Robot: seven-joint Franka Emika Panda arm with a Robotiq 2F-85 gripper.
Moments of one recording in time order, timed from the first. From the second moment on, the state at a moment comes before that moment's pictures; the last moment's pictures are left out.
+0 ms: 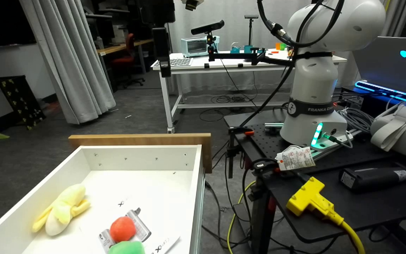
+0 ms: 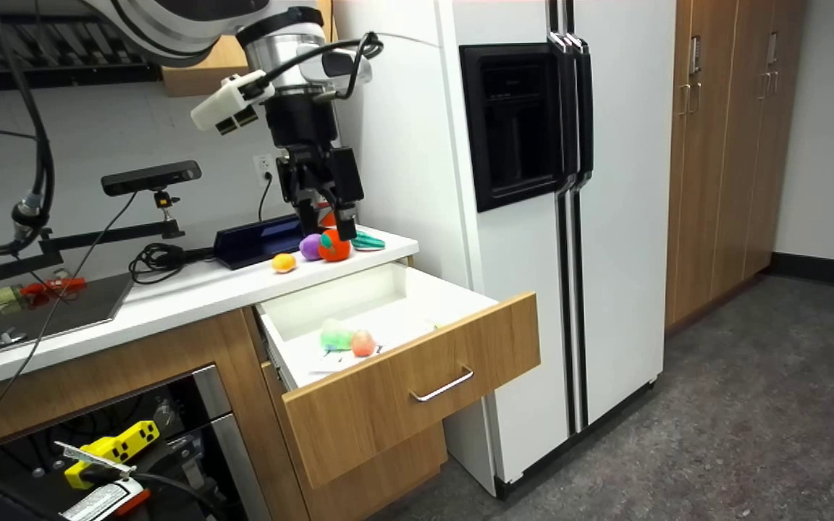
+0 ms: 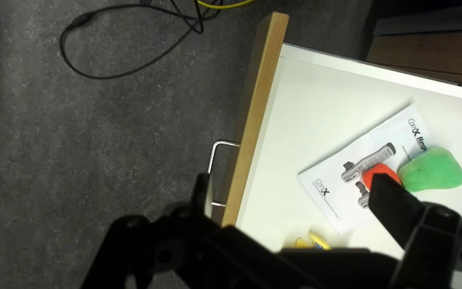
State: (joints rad) arm -0.03 -0.35 -0.03 -2.49 -0.03 2.16 -0.02
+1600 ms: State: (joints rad) arm -0.09 0.21 -0.11 -2.25 -0.03 2.52 -0.02
